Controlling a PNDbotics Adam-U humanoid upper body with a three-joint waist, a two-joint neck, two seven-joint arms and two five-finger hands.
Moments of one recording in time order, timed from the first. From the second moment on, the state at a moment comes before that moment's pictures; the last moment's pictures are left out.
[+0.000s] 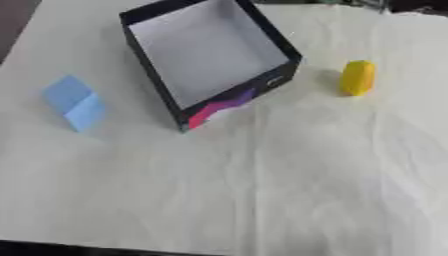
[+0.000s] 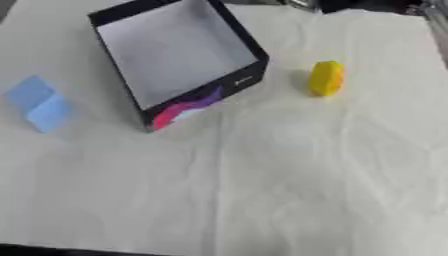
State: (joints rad) left arm -0.46 0.54 0.01 -1.92 0.26 0.02 0.54; right arm -0.78 -0.90 0.17 -1.90 0.02 0.34 0.26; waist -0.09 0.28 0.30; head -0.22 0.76
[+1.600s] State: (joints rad) left arm -0.62 0.47 -0.03 -1.97 0.27 0.05 0.47; right arm -0.98 -0.54 0.29 -1.20 0.58 0.05 0.36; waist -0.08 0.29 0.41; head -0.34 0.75
